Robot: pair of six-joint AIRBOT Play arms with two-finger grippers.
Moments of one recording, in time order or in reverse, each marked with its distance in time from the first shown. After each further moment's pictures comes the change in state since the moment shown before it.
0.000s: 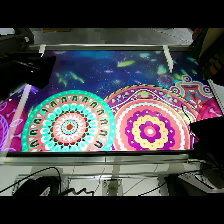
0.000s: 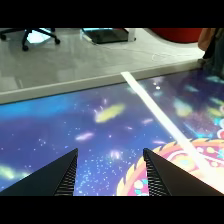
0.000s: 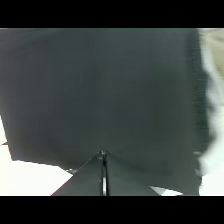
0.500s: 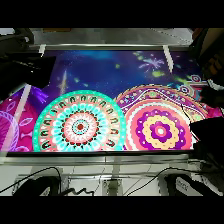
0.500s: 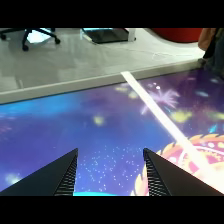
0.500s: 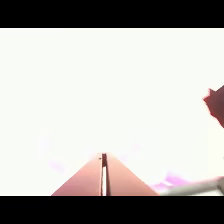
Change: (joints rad) left arm 0.000 0.000 0.000 0.000 0.000 0.000; right arm 0.977 0.008 -0.076 0.037 -0.110 -0.123
